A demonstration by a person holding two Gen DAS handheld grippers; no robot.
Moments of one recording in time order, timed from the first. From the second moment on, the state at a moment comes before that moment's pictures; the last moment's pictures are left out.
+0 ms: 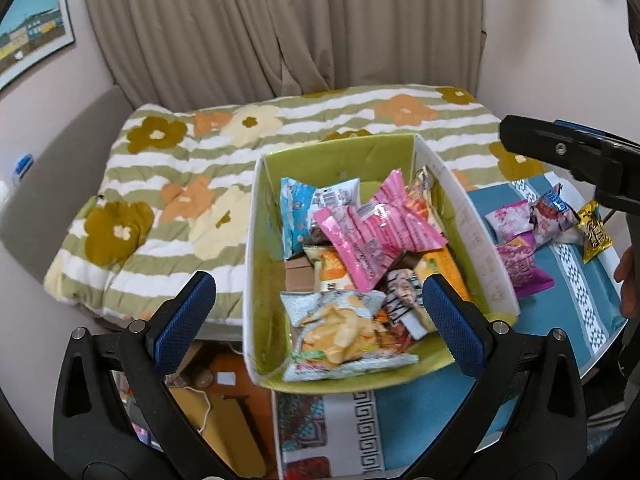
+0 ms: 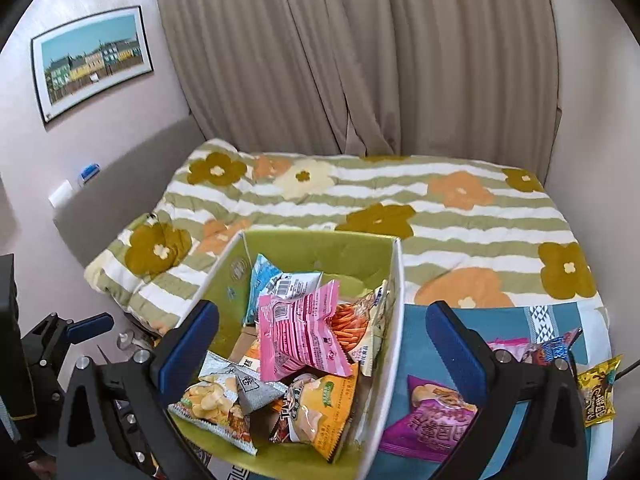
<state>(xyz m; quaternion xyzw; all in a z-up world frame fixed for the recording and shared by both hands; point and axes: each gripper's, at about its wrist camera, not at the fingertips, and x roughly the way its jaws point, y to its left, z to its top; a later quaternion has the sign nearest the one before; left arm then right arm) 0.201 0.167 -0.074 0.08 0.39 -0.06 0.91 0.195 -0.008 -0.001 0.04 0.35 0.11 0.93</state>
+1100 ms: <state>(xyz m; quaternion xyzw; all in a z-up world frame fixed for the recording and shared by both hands) 0.083 -0.019 -0.175 0.01 0.49 -0.03 0.87 0.098 -0.224 -0.062 0.06 0.40 0.14 0.90</state>
